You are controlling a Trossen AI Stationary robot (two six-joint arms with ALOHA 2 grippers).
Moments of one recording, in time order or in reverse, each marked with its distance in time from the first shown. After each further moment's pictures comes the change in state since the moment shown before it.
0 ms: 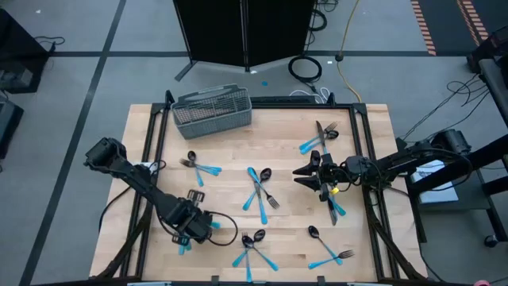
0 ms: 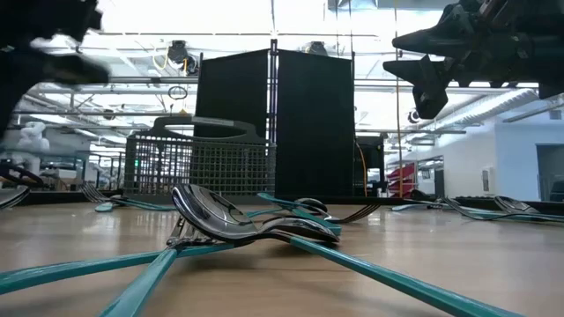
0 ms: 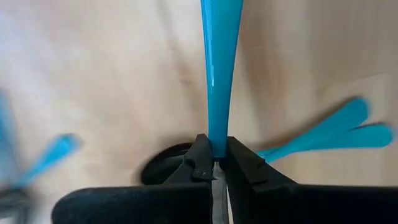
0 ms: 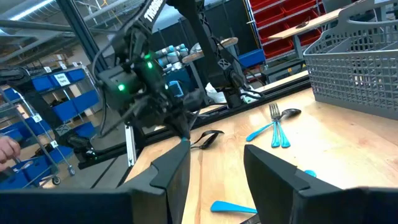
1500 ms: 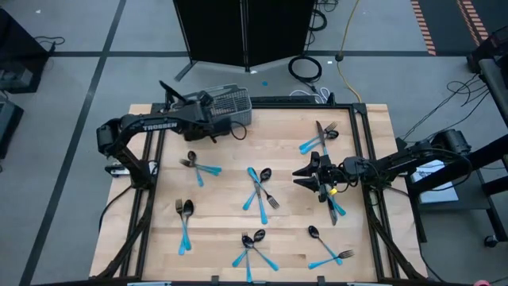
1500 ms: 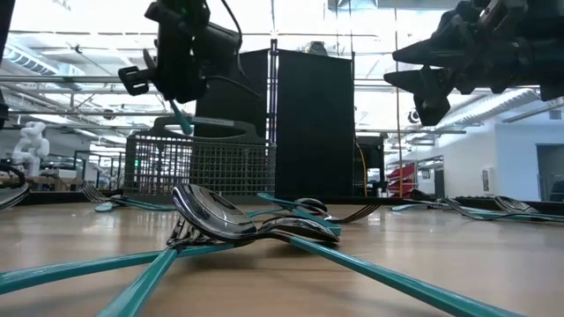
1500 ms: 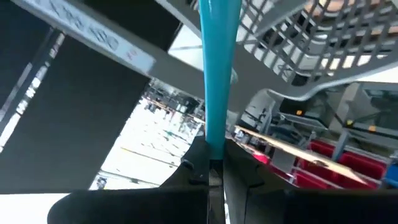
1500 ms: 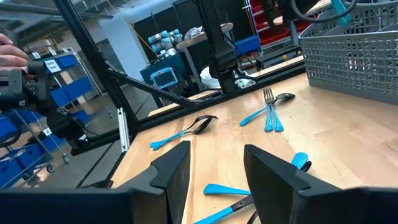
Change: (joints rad) left arm 0.979 -0.002 0.196 -0.329 -1.099 1.207; right arm 0.000 0.000 0.000 -0.066 0.000 0.001
